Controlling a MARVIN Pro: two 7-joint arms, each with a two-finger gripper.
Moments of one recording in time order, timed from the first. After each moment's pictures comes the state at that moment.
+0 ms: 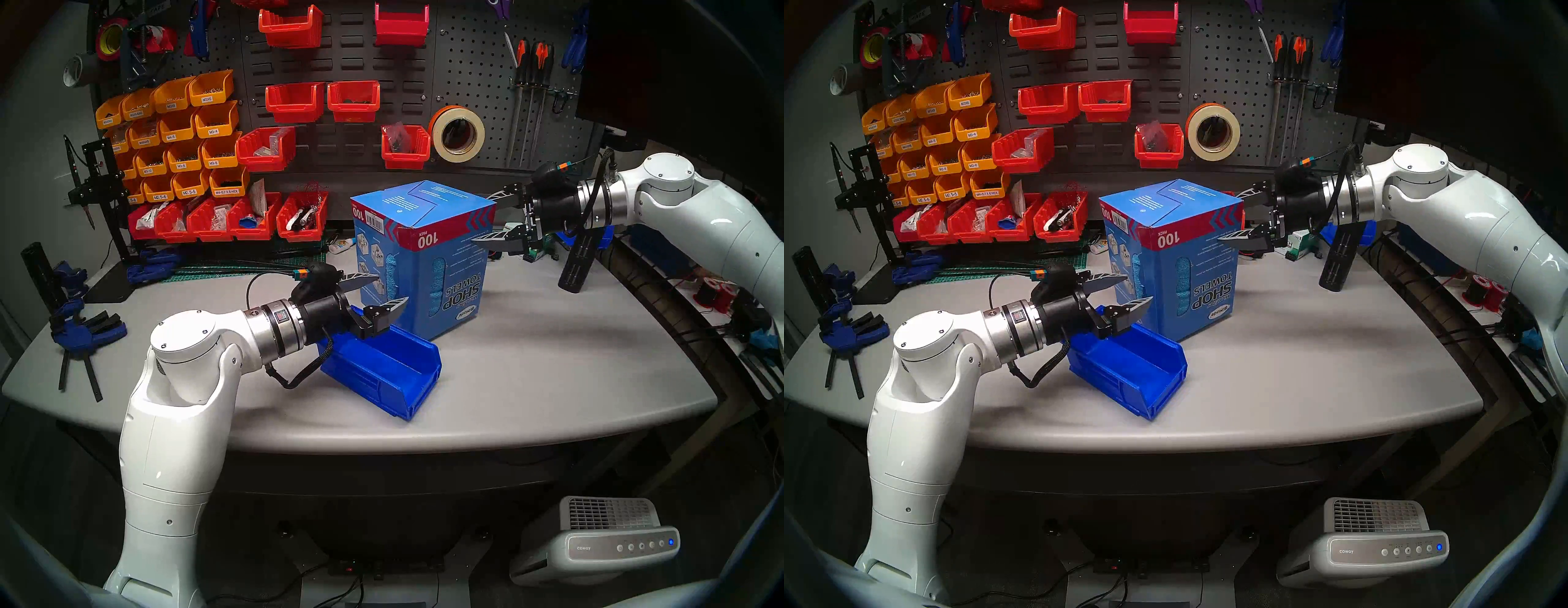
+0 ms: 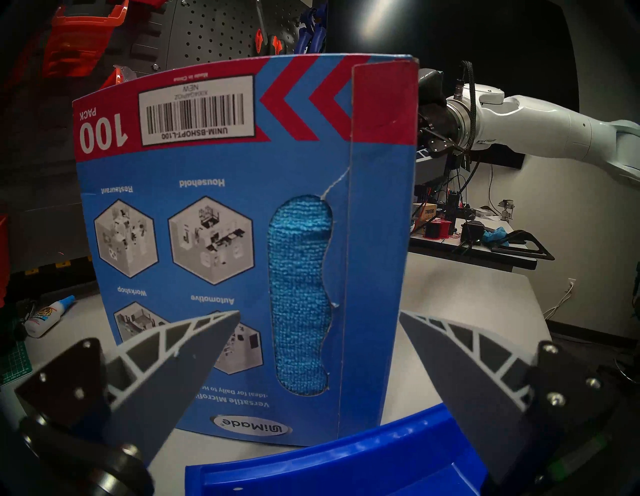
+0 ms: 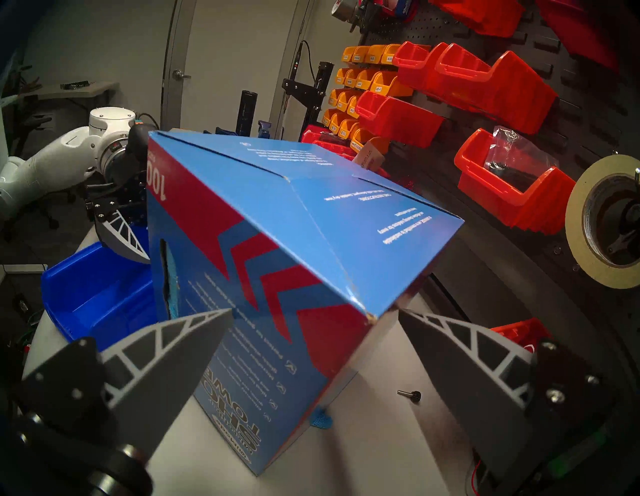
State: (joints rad) left arm 1.54 -1.35 -1.63 -1.99 -0.24 0.50 -0.90; right arm 0.07 -0.55 -0.02 -1.25 1.08 -0.04 1.06
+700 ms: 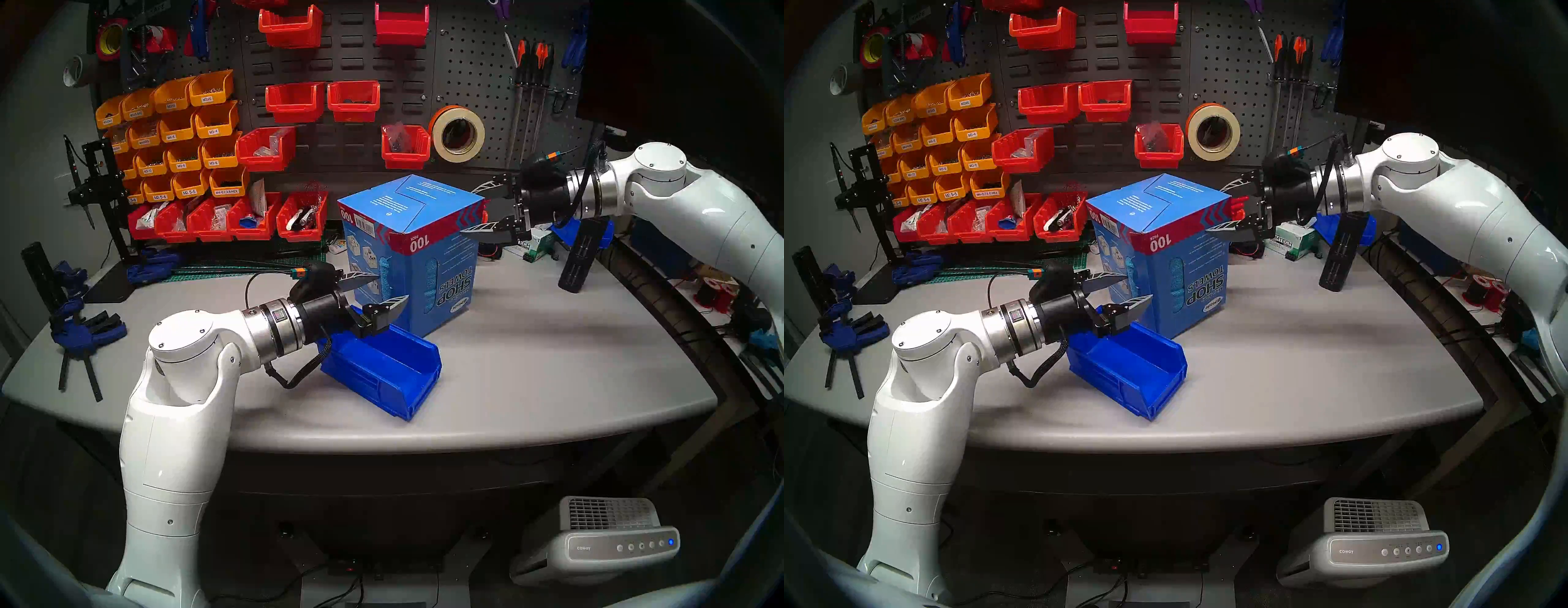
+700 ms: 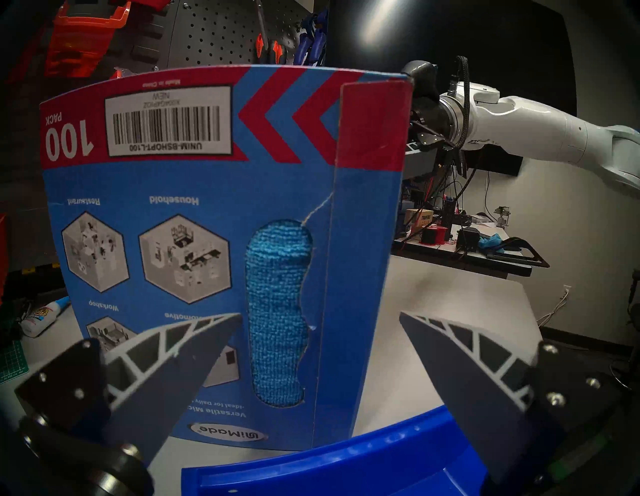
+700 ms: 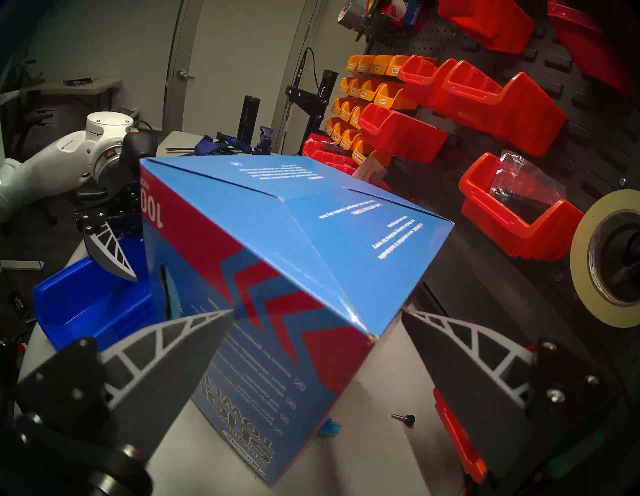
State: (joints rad) left arm 1.54 -1.37 -1.63 -2.00 -0.24 0.52 -0.92; right arm 0.08 -0.56 -0.01 -1.27 1.08 -0.04 1.03
